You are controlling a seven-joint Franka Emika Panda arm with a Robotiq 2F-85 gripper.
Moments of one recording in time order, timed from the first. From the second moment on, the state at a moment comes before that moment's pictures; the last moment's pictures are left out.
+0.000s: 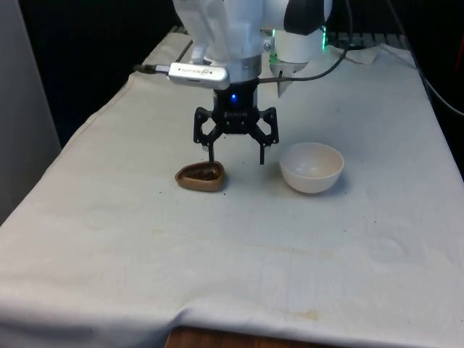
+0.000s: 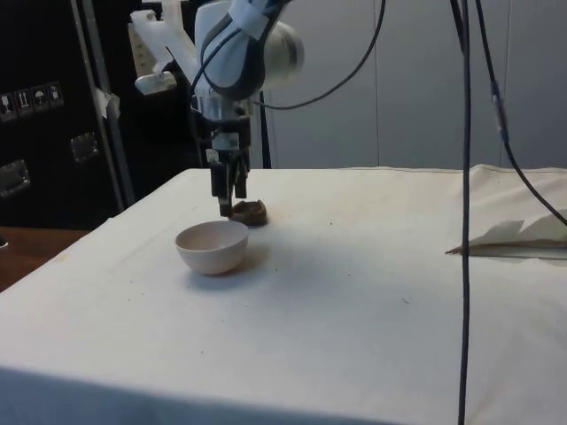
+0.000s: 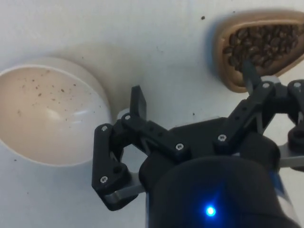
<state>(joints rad) -0.01 0.56 -0.13 -1.93 0.14 2.57 -0.36</state>
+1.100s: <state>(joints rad) -0.03 0.62 -0.15 -1.90 0.16 2.57 -0.41</state>
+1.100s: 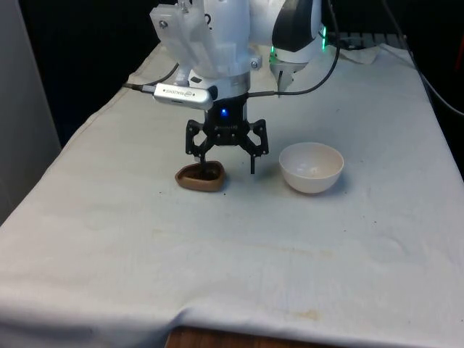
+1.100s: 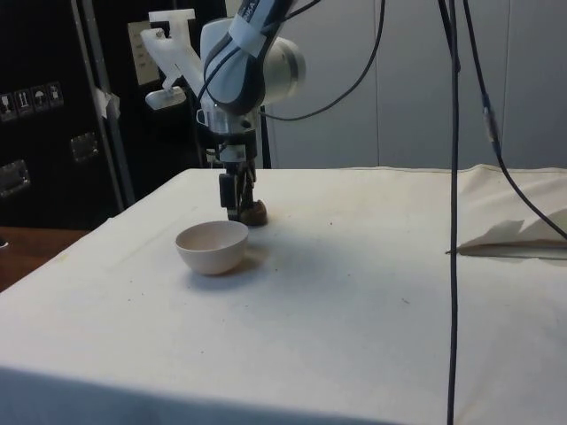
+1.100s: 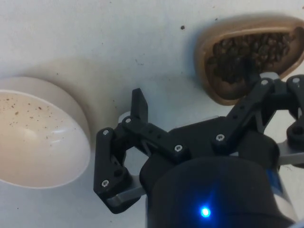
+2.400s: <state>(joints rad) -0.01 0.62 -0.16 -1.90 0.15 2.57 -0.41</state>
